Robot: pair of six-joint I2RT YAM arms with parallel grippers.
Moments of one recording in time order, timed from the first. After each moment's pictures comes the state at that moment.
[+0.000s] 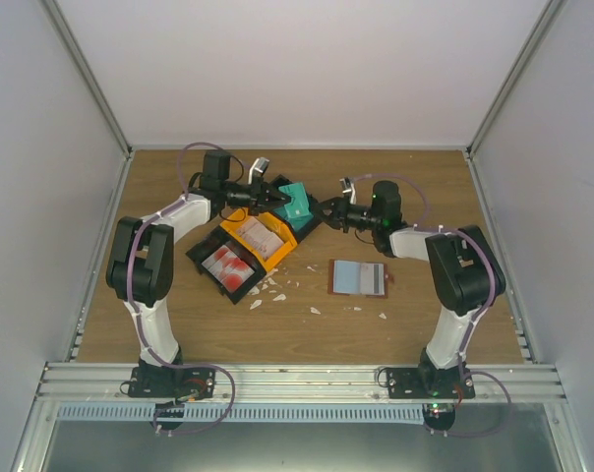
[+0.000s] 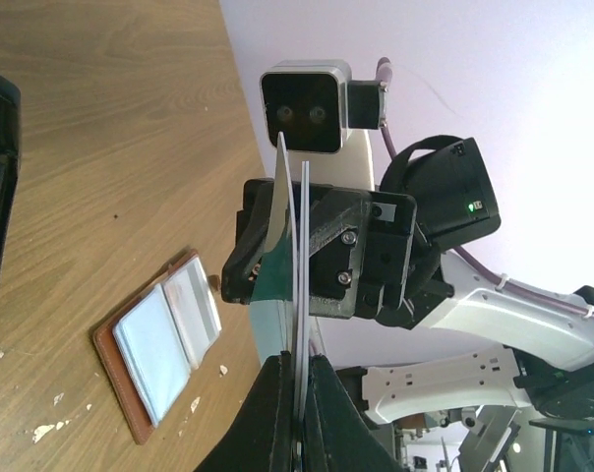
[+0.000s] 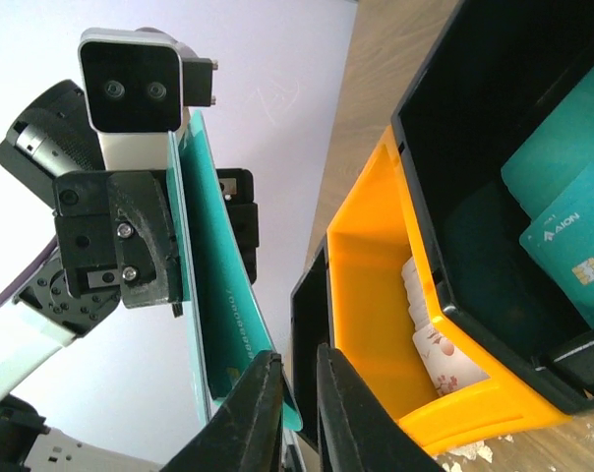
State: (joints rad) left arm -0.23 1.90 1.30 0.02 1.23 -0.75; right arm 0.31 1.84 0.91 0.70 -0.95 1.10
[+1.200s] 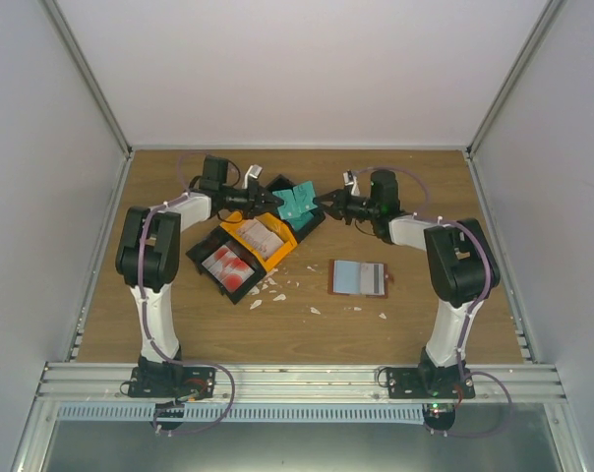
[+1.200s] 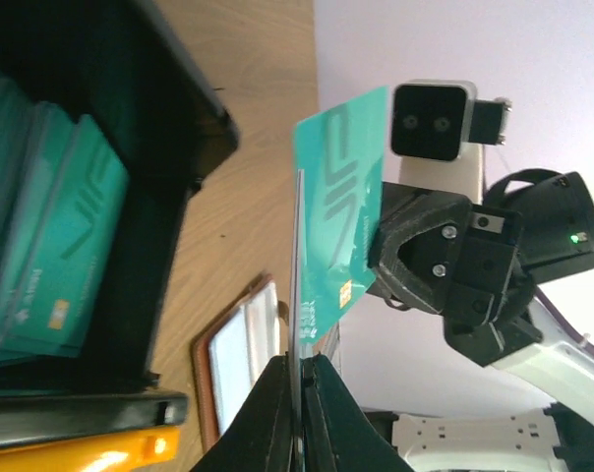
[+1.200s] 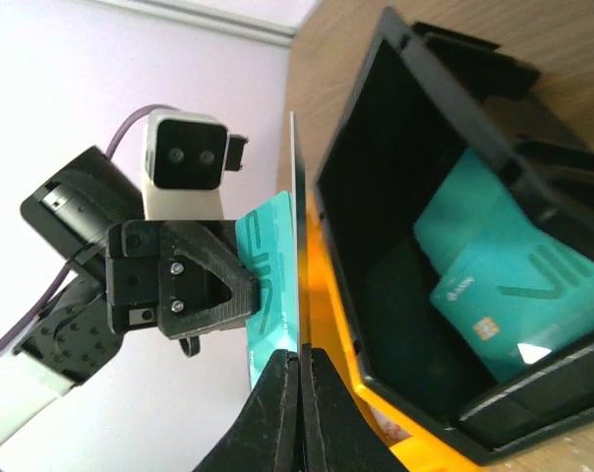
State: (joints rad) left arm -0.18 2.04 1.35 -0.03 1.17 -0.75; right arm 0.28 1.92 1.06 0.51 -0.89 1.06
